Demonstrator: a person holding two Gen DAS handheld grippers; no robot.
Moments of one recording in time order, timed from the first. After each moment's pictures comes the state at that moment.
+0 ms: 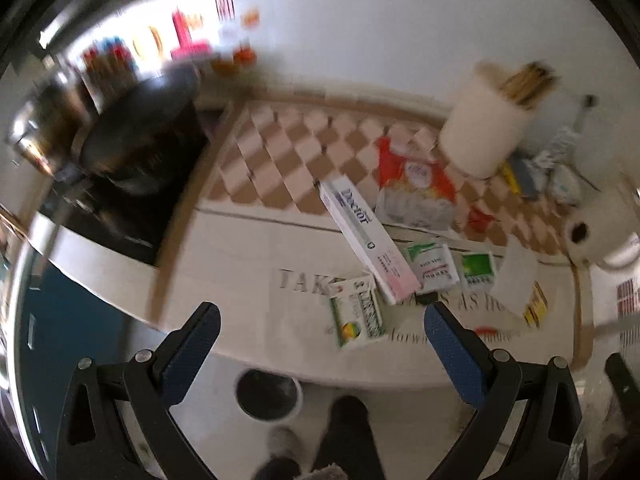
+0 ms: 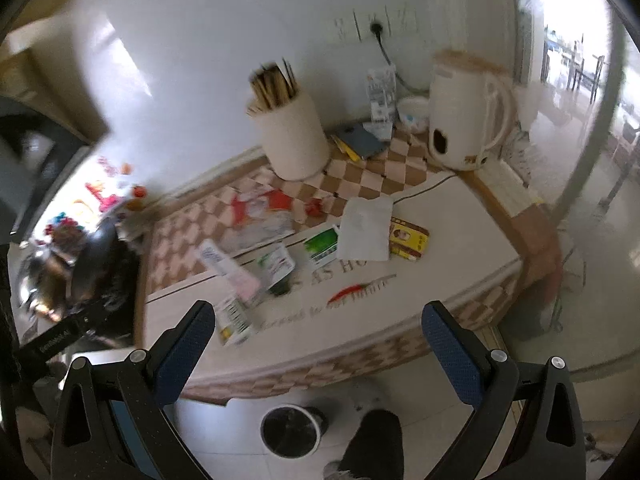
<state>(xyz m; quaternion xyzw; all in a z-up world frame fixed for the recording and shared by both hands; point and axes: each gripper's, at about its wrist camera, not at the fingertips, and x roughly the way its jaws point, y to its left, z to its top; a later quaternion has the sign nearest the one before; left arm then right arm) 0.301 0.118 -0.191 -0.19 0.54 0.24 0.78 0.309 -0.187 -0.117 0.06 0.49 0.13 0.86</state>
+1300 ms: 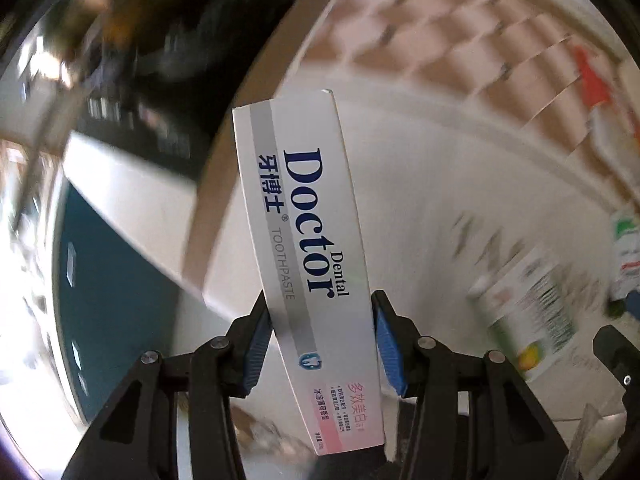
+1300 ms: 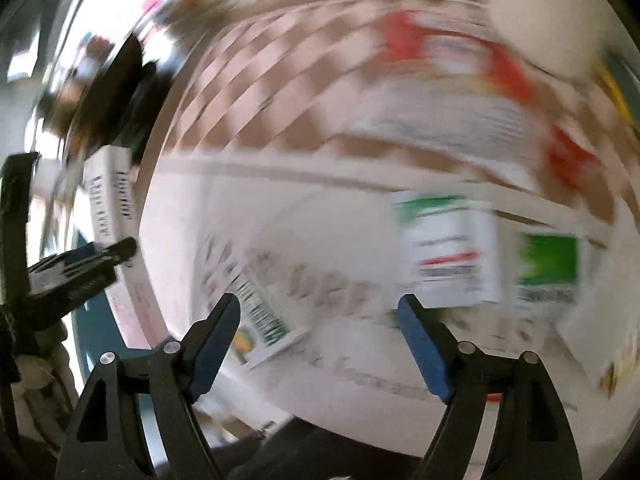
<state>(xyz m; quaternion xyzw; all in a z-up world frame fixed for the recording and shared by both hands) 0.234 0.188 -0.331 -0.20 0.67 0.36 0.62 0.414 0.064 -0.343 -0.14 0.66 0.39 0.63</state>
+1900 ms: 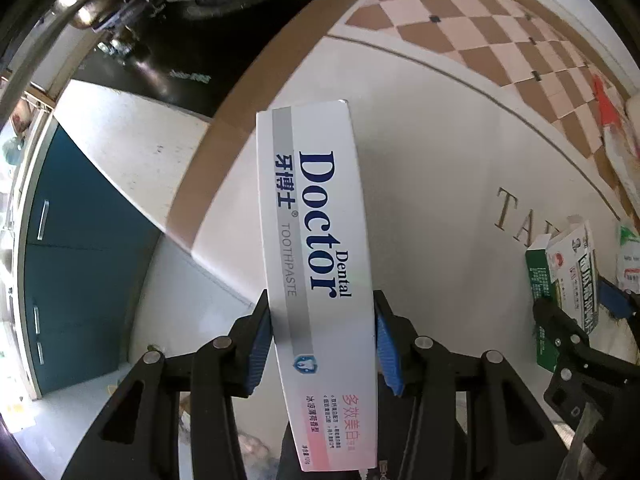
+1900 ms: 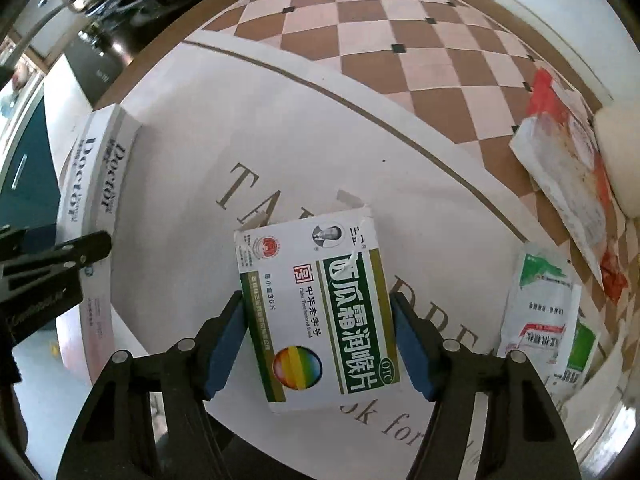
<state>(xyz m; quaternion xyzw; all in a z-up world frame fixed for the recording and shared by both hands) 0.193 0.211 -0.350 -0.26 0.62 0.36 0.65 0.337 0.134 -0.395 -0.34 0.58 0.40 0.63</state>
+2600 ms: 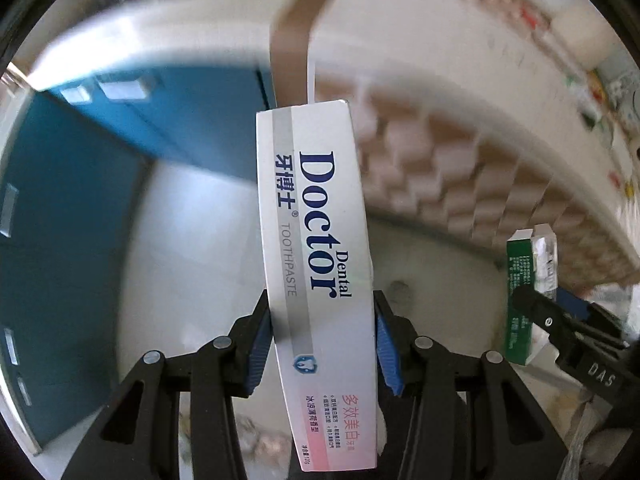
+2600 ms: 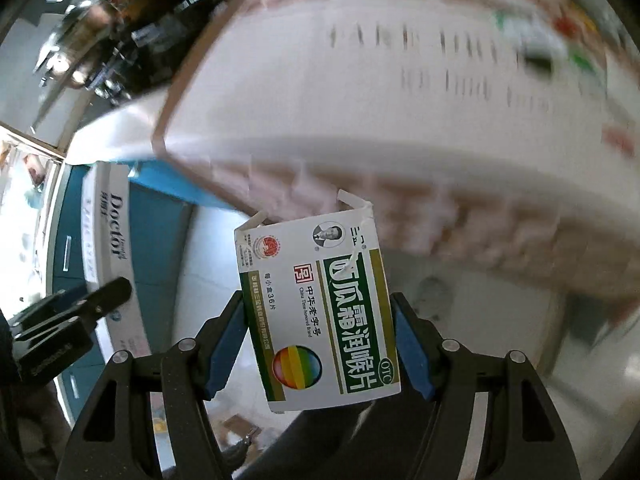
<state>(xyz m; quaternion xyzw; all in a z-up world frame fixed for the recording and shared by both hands) -0.021 0.167 -0.385 -0.28 0.64 0.22 0.68 0.125 0.015 -0.376 -0.12 0.66 0.33 0.67</state>
